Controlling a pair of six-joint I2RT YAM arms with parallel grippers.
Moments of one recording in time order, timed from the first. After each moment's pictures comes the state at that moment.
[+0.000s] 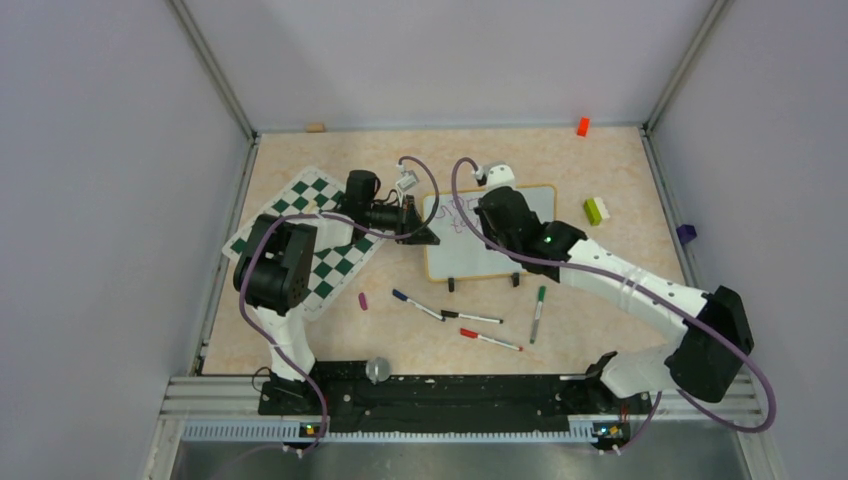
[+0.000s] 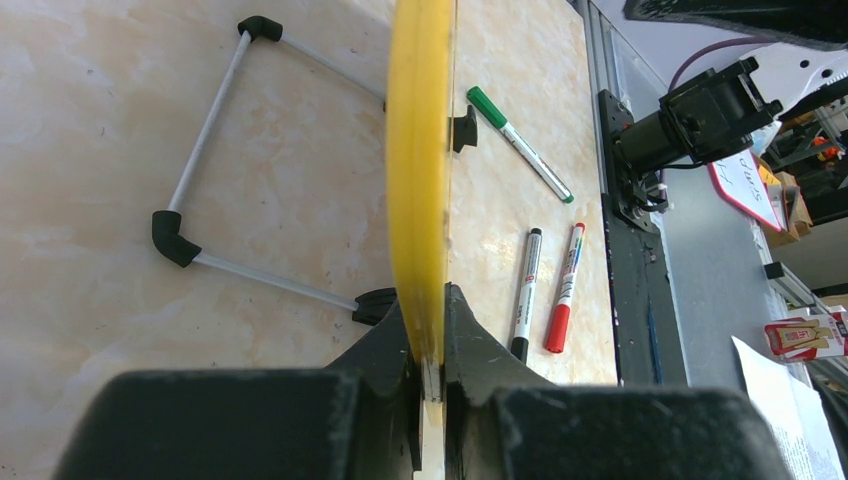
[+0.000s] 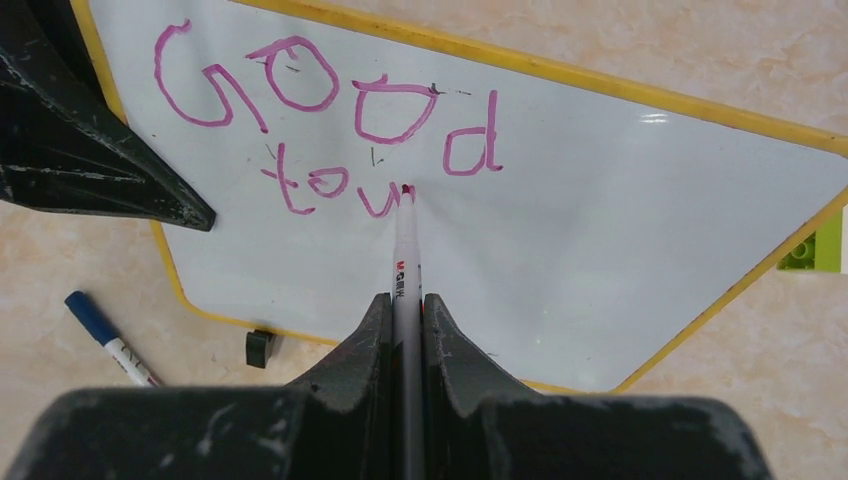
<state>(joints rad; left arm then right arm) -0.31 1.91 1.04 0.28 1.22 -0.10 0.80 1.35 1.09 -0.41 0.46 0.24</state>
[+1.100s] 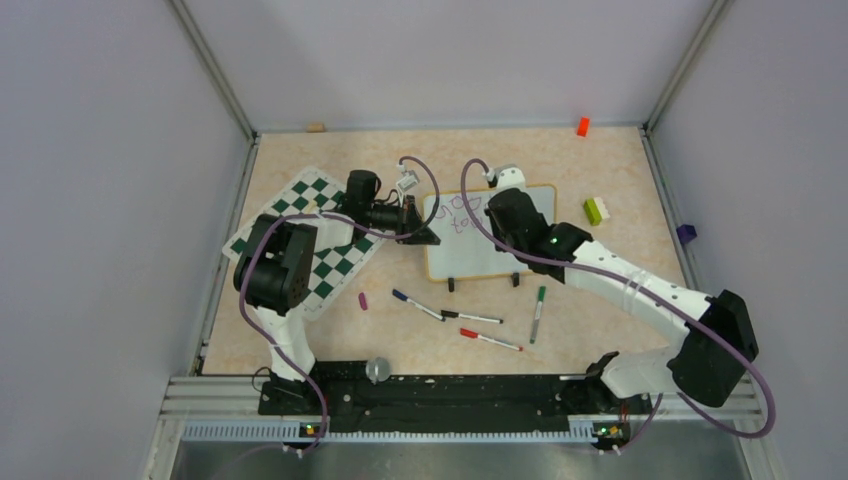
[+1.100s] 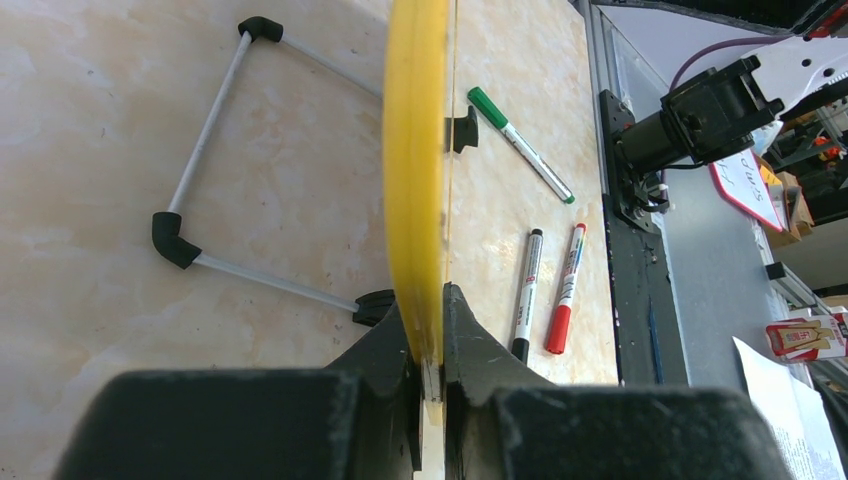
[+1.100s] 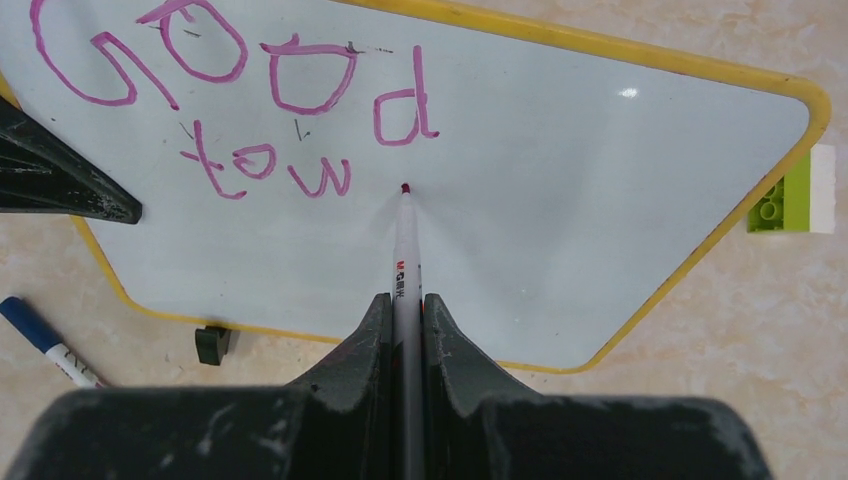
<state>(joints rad) -0.31 1.91 1.04 0.28 1.22 -0.10 0.76 1.31 1.04 -0.43 0.47 0.25</state>
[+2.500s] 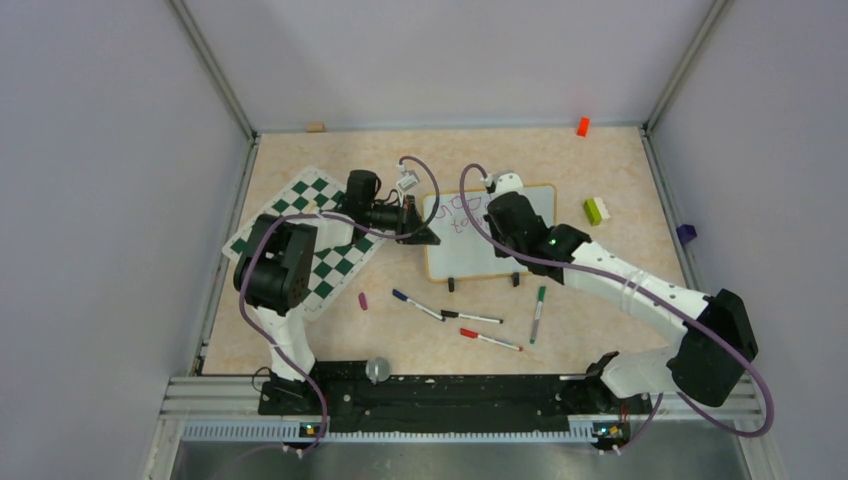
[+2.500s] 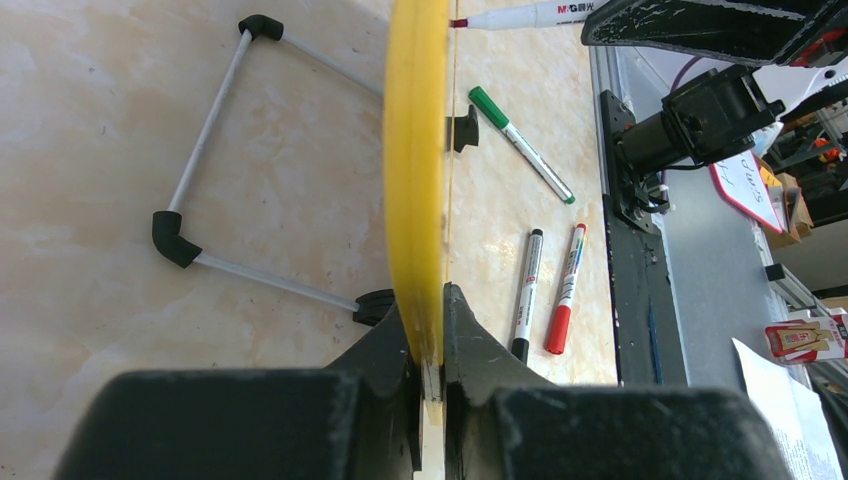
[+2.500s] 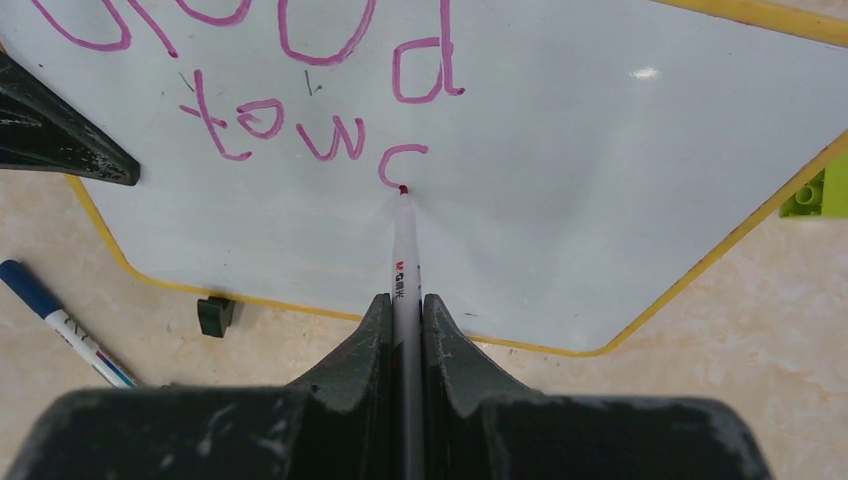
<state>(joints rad) -0.31 1.91 1.04 0.28 1.22 -0.10 0.76 1.32 1.02 -0.45 0.42 0.26</state>
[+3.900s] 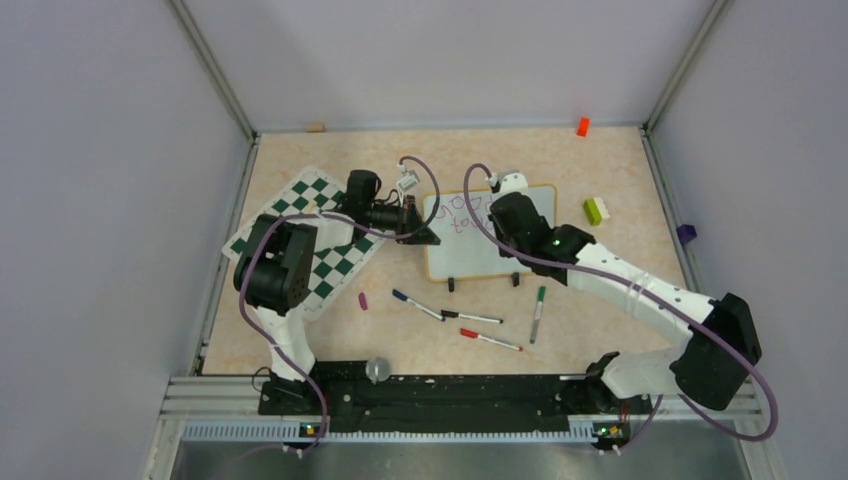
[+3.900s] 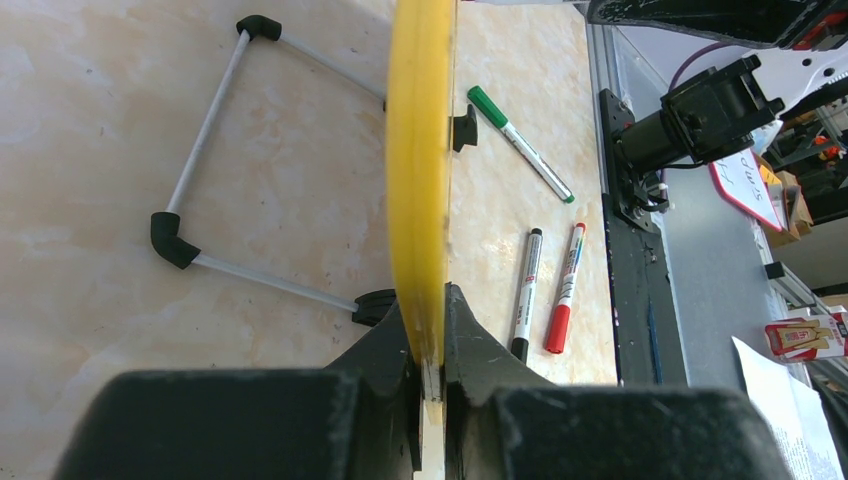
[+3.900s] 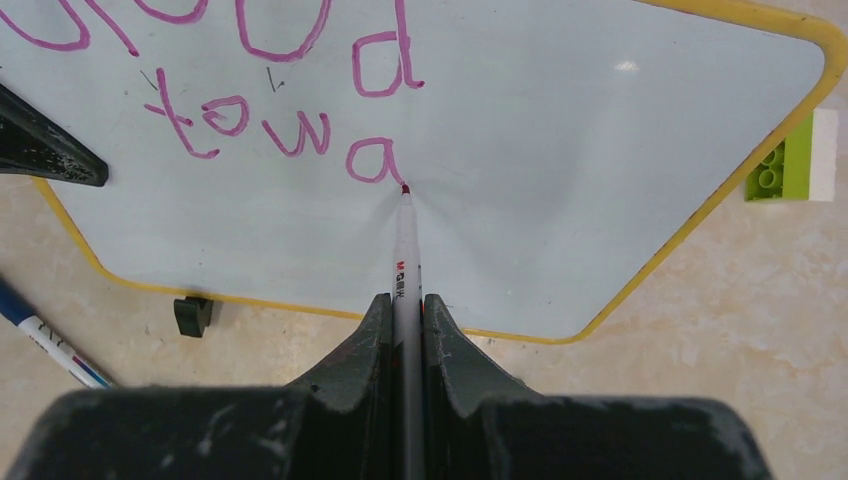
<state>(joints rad) -0.31 1.91 1.04 0.27 1.22 -0.10 0.76 1.30 1.03 -0.48 0.46 0.26</state>
